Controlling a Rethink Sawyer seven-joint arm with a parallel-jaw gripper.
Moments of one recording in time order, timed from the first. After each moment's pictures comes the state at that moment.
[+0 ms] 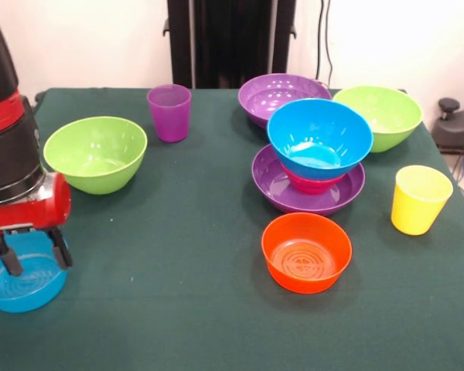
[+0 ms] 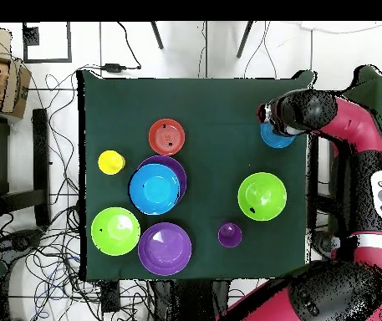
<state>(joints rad) -0.81 -0.27 0.63 0.97 -0.54 0.98 1.37</state>
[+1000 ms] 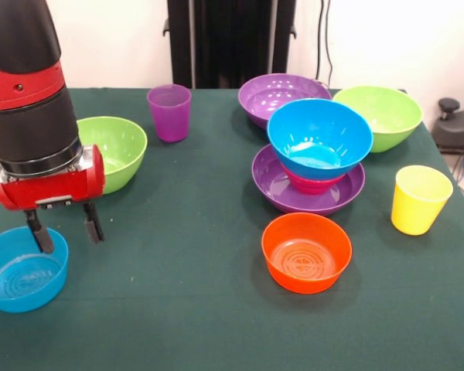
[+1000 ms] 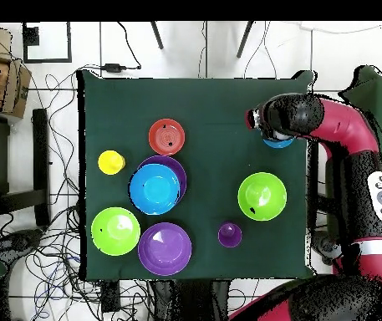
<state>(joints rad) -0.81 -0.36 0.63 1.11 -0.55 0.93 1.37</state>
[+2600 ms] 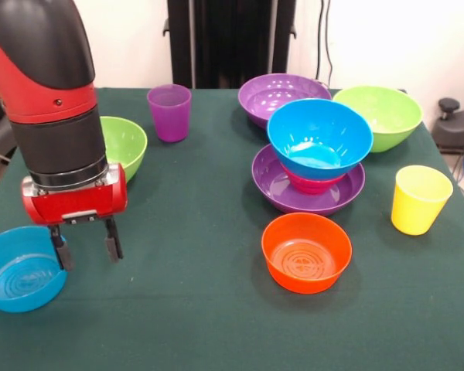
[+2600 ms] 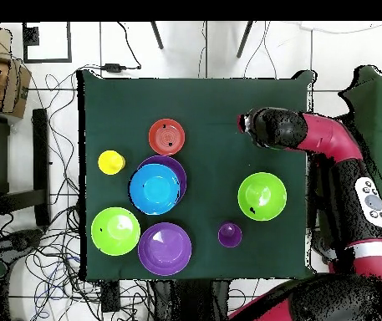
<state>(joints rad) -0.81 -0.35 0.60 1.21 -0.55 0.71 1.37</state>
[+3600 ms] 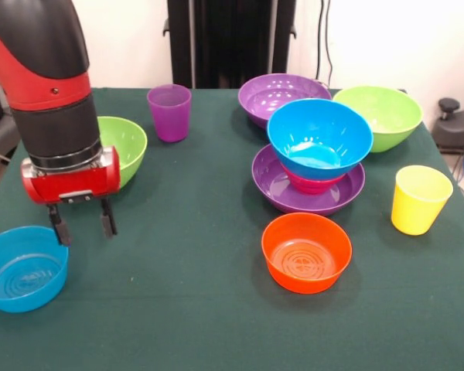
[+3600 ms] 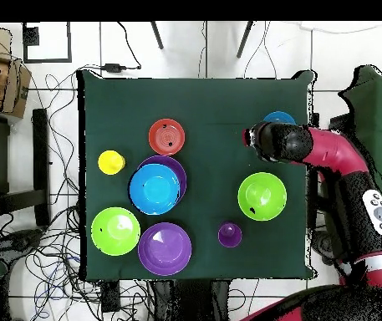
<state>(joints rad) -0.85 -0.38 0.57 1.30 -0.55 0.70 1.37</state>
